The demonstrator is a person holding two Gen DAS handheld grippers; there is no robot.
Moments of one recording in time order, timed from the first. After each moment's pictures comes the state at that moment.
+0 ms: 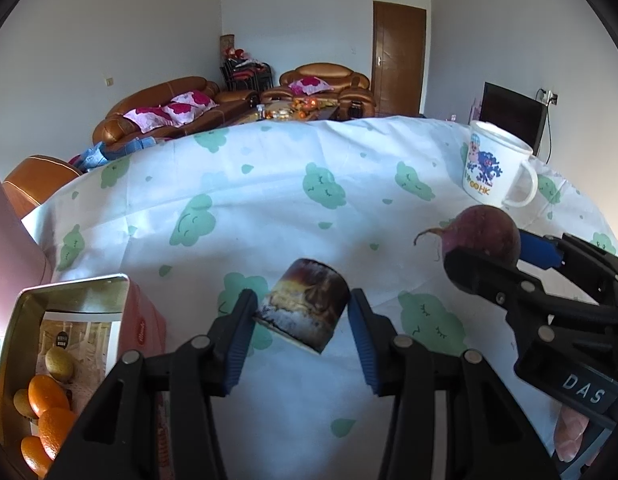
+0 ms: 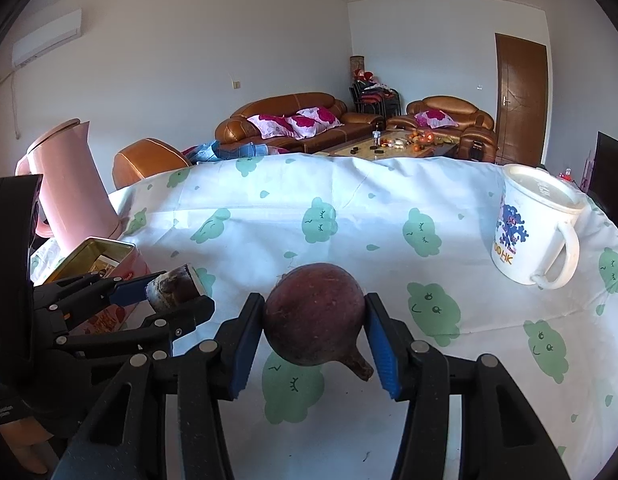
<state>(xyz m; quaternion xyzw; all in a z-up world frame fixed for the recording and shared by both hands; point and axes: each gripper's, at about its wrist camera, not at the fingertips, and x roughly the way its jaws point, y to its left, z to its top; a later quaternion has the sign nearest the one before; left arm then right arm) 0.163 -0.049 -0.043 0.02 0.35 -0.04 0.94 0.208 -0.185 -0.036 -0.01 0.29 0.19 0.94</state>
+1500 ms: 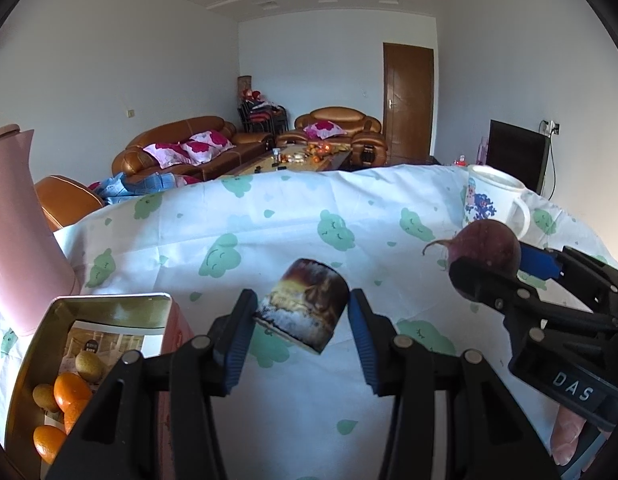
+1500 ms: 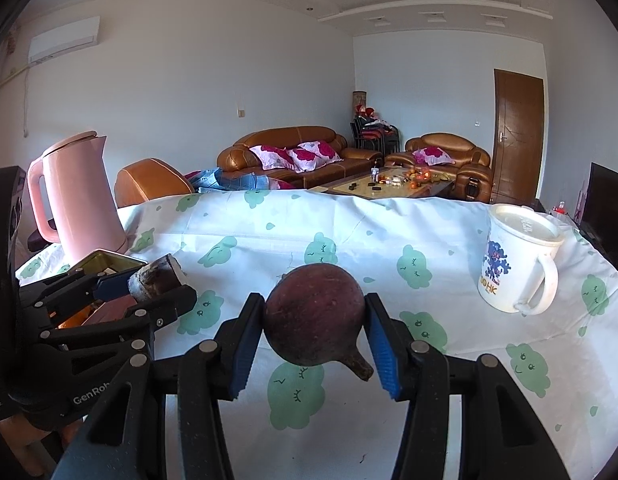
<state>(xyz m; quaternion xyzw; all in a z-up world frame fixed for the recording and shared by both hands) 0.131 -0.043 -0.025 0.01 0.26 -0.02 0.96 0.184 -0.185 -0.024 -0.03 0.23 0.19 0.96</state>
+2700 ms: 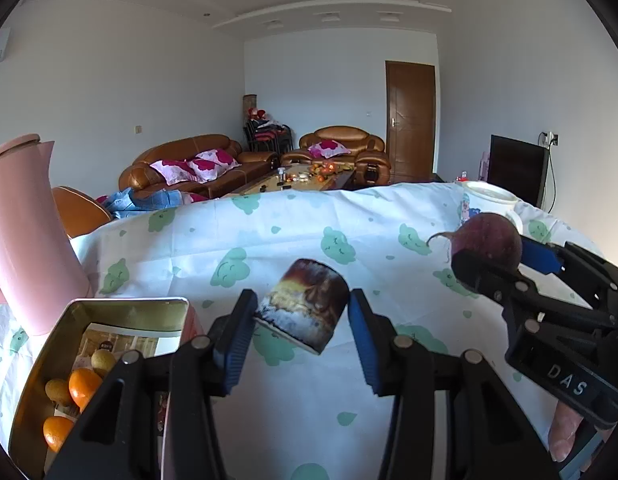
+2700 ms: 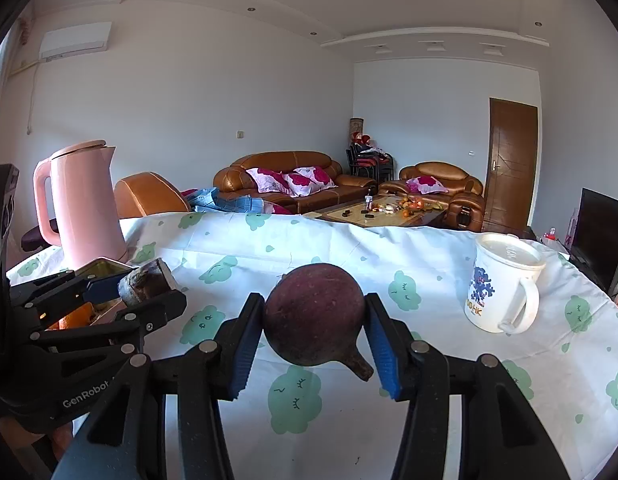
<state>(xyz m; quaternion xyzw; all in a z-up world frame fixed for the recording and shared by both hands) 0.108 -0.039 -0.017 0.01 0.23 -0.01 0.97 0.163 -0.182 -0.016 -0.04 0.17 0.18 0.97</state>
